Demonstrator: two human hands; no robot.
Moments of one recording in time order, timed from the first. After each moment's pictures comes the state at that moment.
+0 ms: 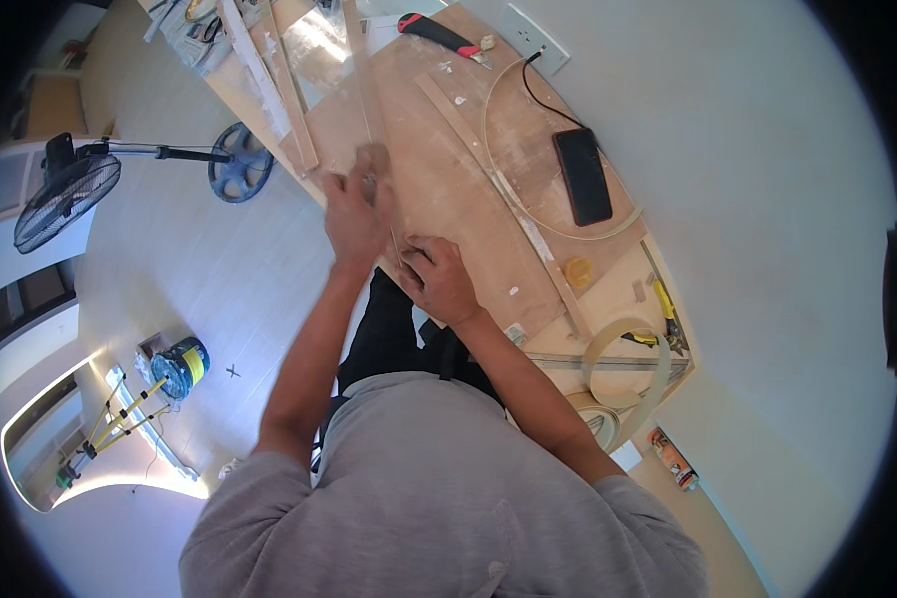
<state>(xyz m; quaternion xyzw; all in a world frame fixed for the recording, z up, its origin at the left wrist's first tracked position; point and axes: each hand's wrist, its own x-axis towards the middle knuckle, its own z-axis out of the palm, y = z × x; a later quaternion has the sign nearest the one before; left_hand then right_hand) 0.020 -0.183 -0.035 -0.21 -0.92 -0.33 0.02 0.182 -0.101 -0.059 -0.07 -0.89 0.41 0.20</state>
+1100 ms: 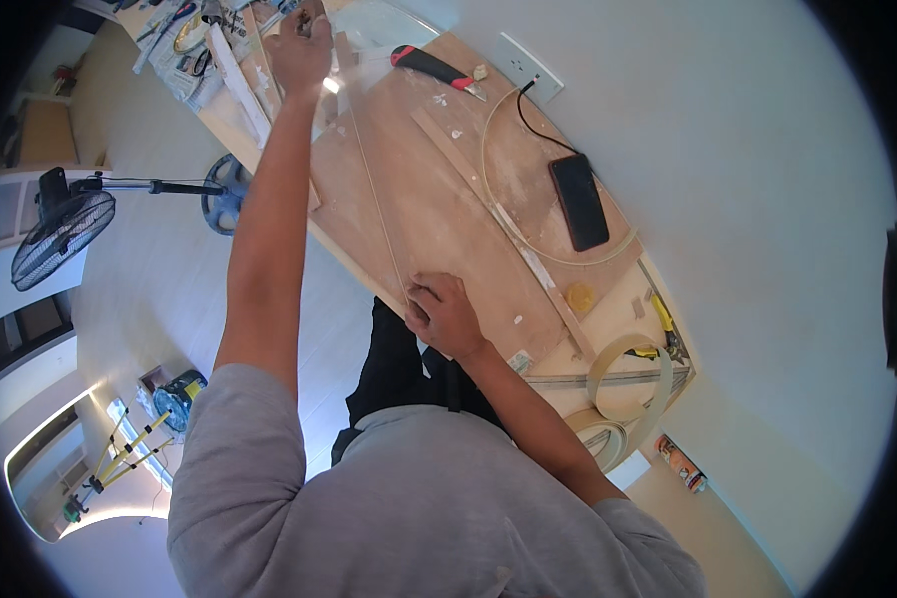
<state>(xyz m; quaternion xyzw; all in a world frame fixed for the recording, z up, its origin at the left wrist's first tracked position) -0.257 -0.066 -0.002 -0.20 -0.87 -0.42 0.19 0.181 -0.104 -0.055 -0.08 -0.89 0.40 0.18</state>
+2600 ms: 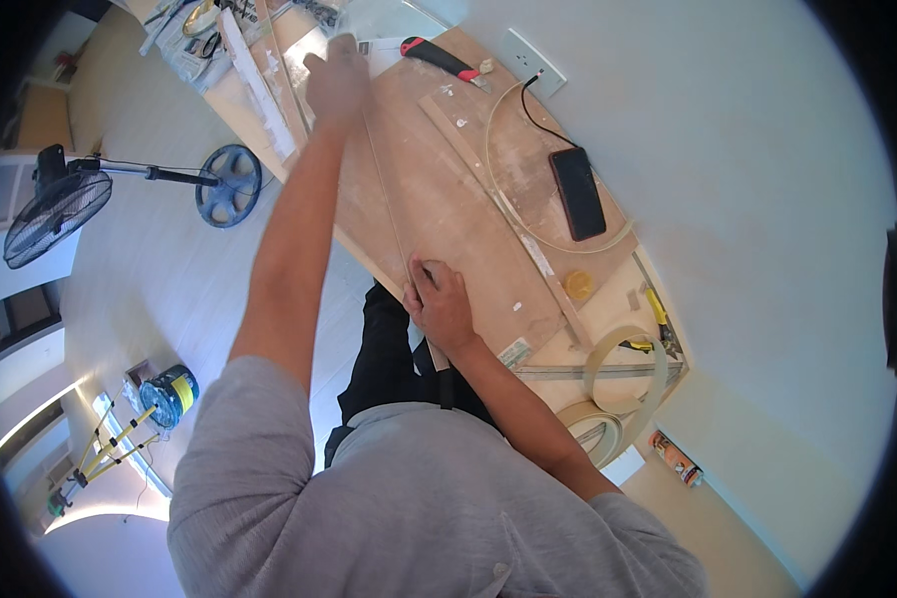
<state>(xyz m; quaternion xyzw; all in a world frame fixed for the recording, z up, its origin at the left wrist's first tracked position) -0.190 -0.074 -0.026 -0.15 -0.93 -0.32 0.08 0.182 -0.127 -0.066 -0.13 -0.92 0.30 0.22</state>
